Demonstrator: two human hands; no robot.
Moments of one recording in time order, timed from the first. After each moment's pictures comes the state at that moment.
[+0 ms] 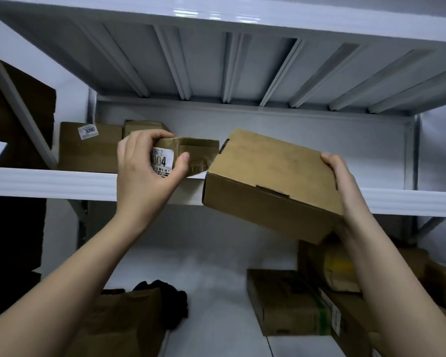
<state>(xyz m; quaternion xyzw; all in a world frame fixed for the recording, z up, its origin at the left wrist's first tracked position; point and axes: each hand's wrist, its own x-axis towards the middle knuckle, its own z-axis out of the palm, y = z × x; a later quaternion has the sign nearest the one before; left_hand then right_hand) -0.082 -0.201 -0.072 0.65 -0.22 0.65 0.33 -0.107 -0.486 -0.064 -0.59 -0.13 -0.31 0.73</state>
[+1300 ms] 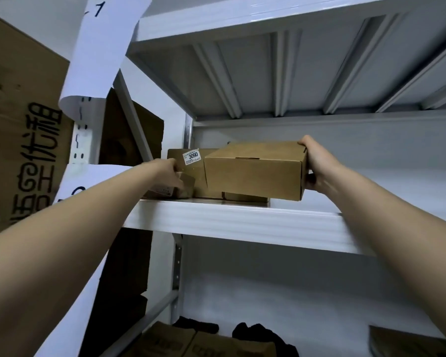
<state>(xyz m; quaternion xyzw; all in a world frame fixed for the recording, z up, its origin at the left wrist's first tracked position) 0.041 0.062 0.028 0.96 0.14 0.23 0.05 0.048 -0.229 0.029 -0.64 -0.15 -0.16 0.74</state>
